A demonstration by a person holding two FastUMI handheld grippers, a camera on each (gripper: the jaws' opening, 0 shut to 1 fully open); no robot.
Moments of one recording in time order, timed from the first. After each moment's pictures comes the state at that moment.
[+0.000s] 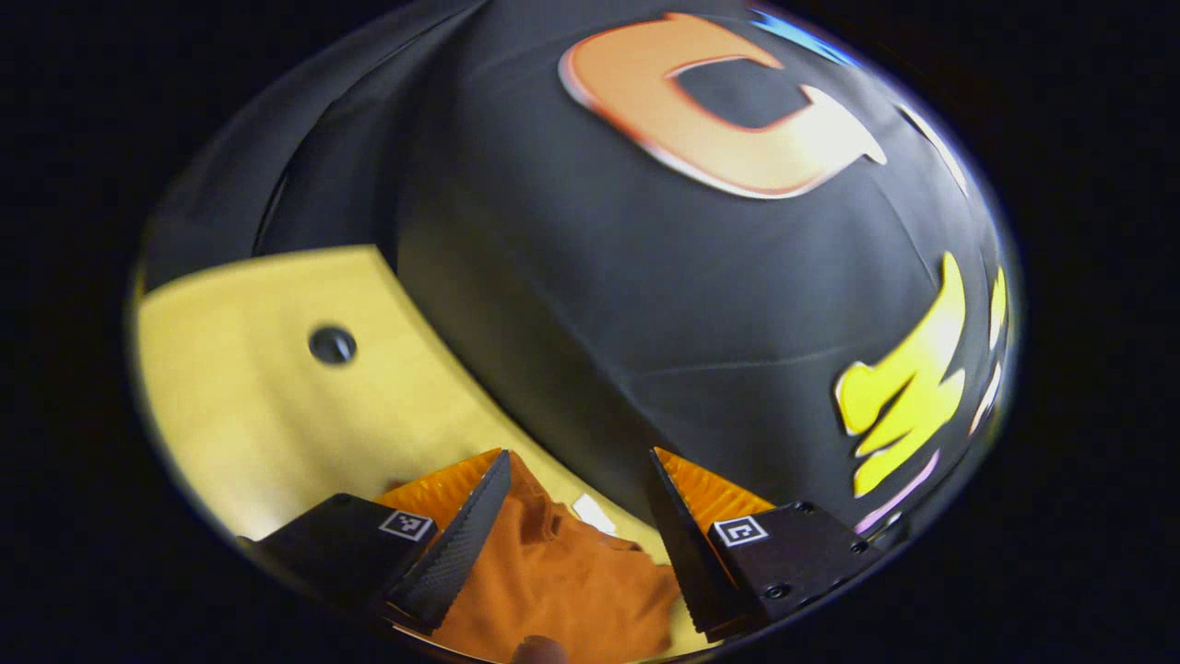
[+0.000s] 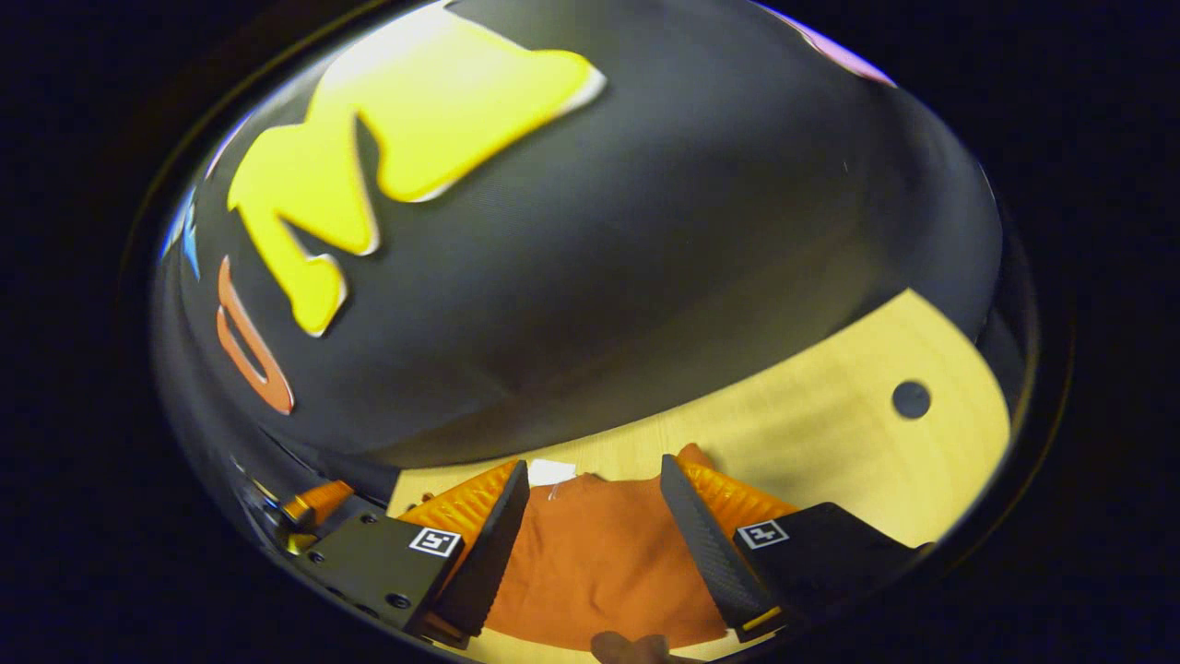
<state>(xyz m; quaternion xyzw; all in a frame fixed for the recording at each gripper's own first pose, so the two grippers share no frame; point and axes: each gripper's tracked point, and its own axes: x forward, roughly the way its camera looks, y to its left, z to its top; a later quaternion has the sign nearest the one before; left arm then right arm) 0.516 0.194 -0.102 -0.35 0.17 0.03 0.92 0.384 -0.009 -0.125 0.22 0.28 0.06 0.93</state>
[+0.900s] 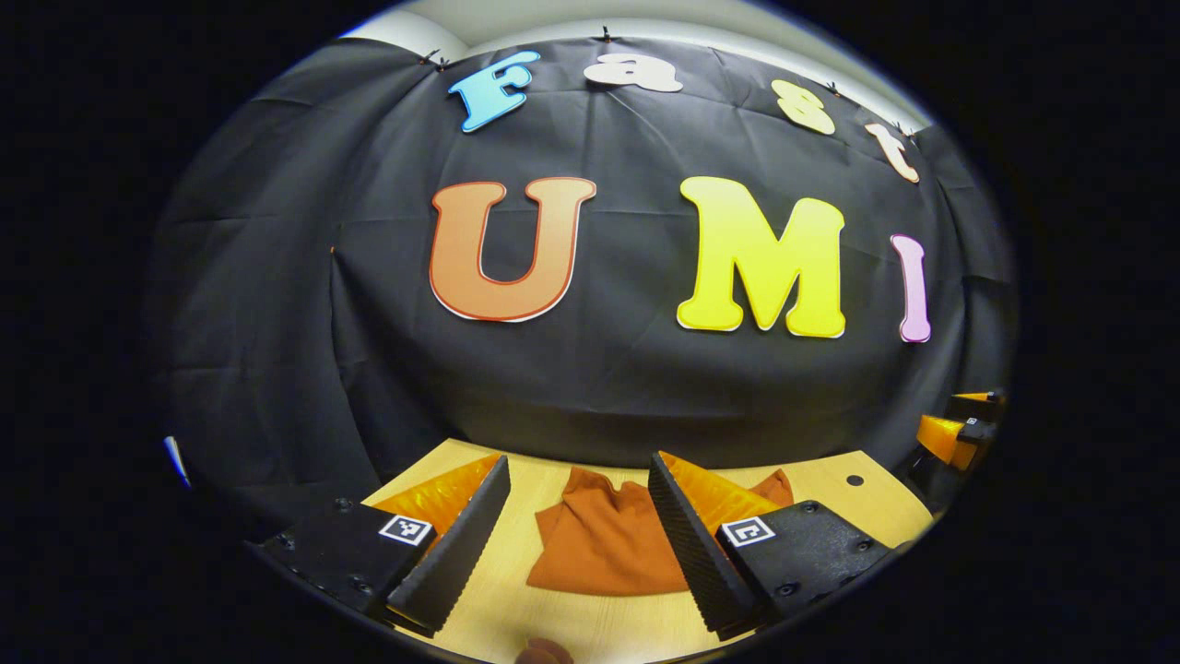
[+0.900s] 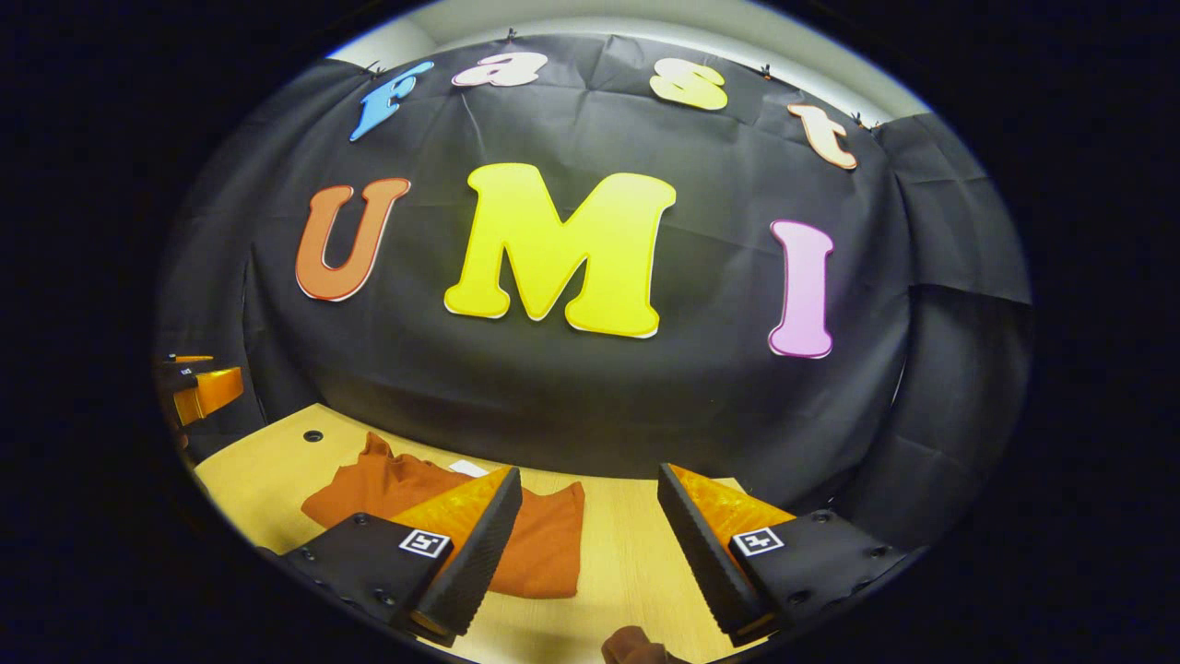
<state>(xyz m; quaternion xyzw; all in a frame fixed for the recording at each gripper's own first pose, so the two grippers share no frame) 0.307 0.148 -0.009 -0.04 0.08 0.05 0.99 0.135 -0.015 -0.007 -0.05 0.06 -0.03 1.00</state>
